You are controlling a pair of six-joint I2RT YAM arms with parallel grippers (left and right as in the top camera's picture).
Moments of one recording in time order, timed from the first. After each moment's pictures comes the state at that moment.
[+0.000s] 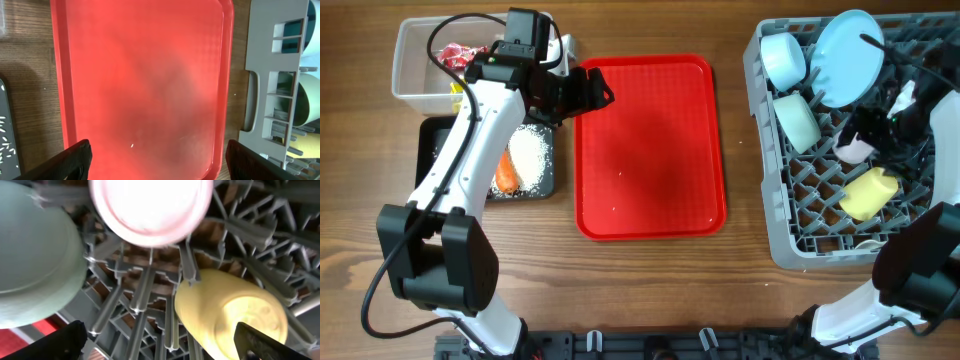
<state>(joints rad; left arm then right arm) -0.18 1.83 1.58 -0.89 0.42 -0.37 -0.39 1.82 1.57 -1.31 -0.07 0.16</state>
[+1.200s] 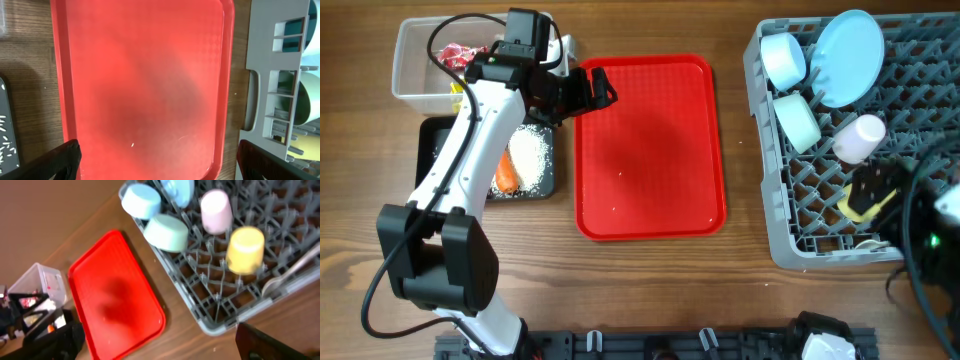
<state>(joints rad) -0.18 1.83 1.58 -0.89 0.42 -0.37 -0.27 0.93 1.63 -1.52 -0.17 0.45</state>
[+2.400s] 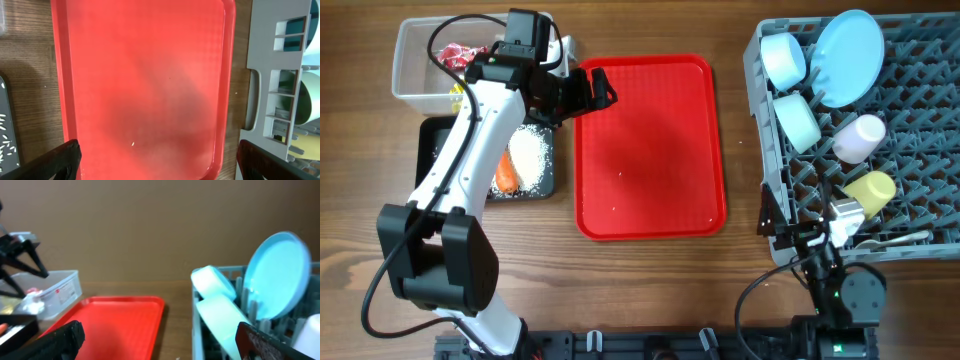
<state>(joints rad) -0.18 1.83 1.58 -0.90 0.42 -0.37 -0.01 0.05 0.04 0.09 -0.22 0.14</state>
